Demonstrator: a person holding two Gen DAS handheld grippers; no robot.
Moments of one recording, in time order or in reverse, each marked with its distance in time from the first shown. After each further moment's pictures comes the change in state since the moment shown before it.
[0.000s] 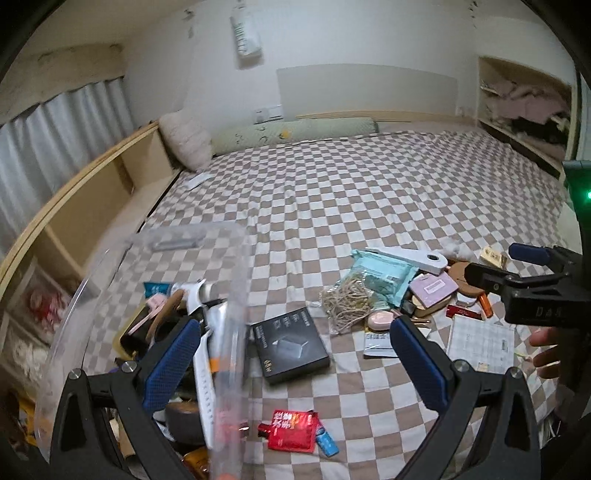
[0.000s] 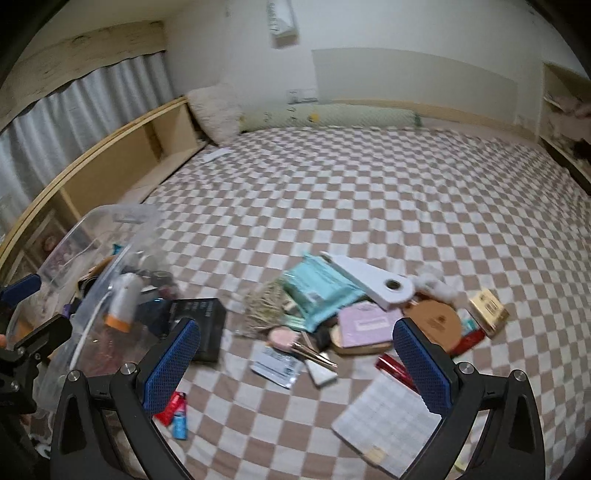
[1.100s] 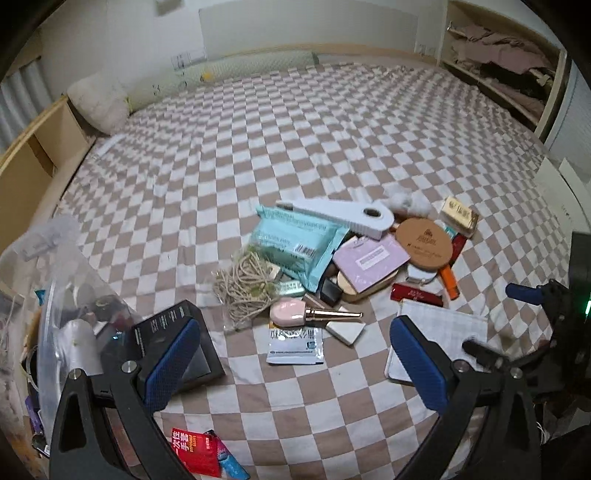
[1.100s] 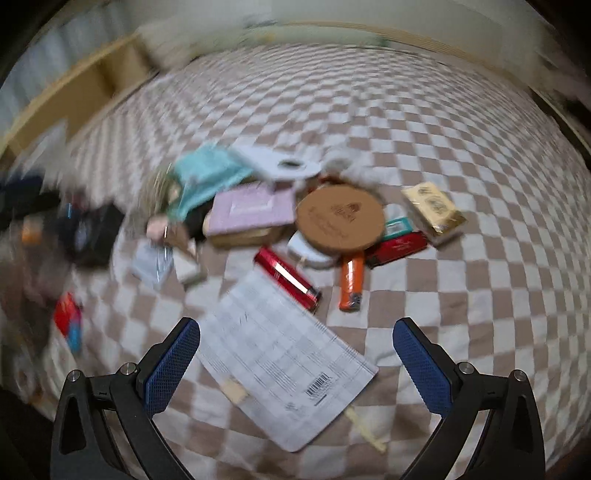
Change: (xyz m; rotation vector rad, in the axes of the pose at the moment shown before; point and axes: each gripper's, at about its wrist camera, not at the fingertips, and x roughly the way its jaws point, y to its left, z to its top) left arm 0.120 -0.112 0.024 0.071 0.278 -0.174; right arm 0.055 -0.112 -0.079 -0.116 0.289 -0.092
